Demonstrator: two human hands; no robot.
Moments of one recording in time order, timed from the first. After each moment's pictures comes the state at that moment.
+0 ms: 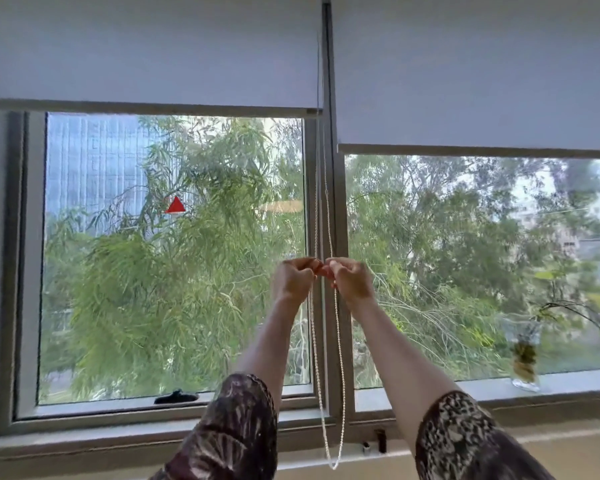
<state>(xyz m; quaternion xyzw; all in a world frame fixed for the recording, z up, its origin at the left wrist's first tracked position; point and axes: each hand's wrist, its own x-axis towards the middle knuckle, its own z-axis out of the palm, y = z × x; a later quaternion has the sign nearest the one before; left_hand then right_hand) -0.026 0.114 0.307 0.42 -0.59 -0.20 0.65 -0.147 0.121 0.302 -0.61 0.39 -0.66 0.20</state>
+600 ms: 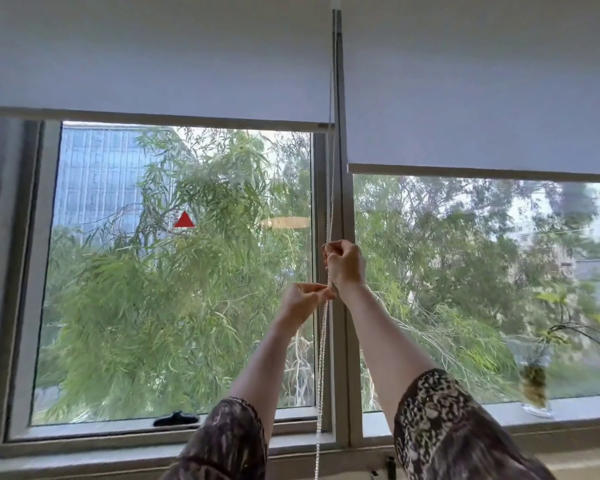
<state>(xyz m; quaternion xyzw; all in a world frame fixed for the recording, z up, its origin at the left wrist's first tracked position) 0.002 0.119 0.303 0.40 -0.68 -0.26 0.56 -0.101 0.115 0.361 -0.58 0.38 -0.71 0.14</state>
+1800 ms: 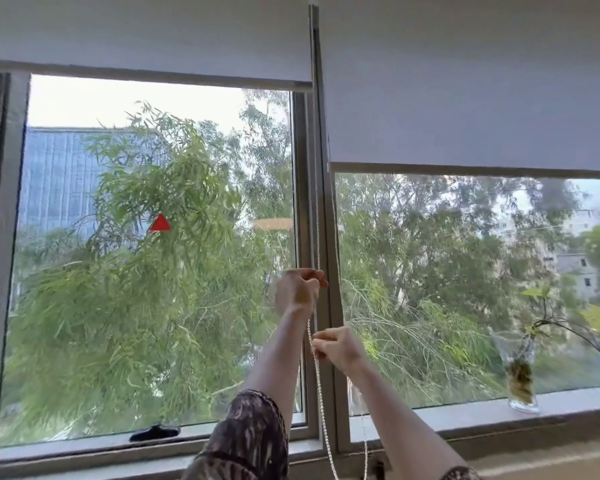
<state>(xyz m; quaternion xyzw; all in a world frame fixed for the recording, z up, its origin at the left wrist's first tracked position) -0.051 0.086 0.324 0.49 -0.57 -0.16 0.64 -0.150 0.092 0.234 -0.69 0.50 -0.50 0.15</state>
